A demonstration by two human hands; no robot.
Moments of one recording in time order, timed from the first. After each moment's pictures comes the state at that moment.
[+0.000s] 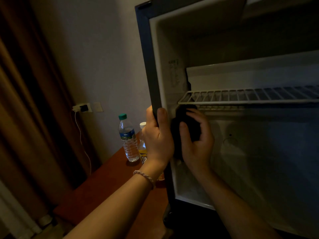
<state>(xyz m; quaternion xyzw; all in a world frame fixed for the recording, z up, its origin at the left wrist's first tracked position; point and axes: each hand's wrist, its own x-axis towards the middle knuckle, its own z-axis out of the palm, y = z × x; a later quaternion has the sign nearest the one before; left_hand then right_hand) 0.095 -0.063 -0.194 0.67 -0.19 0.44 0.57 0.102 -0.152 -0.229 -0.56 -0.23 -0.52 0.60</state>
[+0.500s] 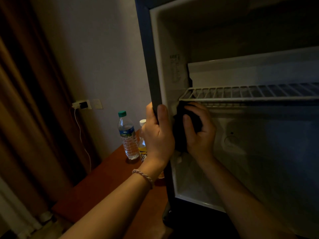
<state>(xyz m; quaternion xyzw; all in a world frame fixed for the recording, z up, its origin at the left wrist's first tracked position) 0.098 -0.063 -0.197 0.68 -0.18 0.44 0.57 0.132 -0.165 -0.225 -0.57 -0.28 -0.54 0.56</state>
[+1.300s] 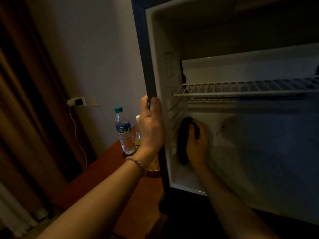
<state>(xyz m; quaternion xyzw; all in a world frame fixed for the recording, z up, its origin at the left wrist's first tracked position) 0.093 -0.056 -0.189 0.67 -0.20 0.35 0.62 0.139 -0.166 -0.283 -0.61 0.00 -0.35 0.71</state>
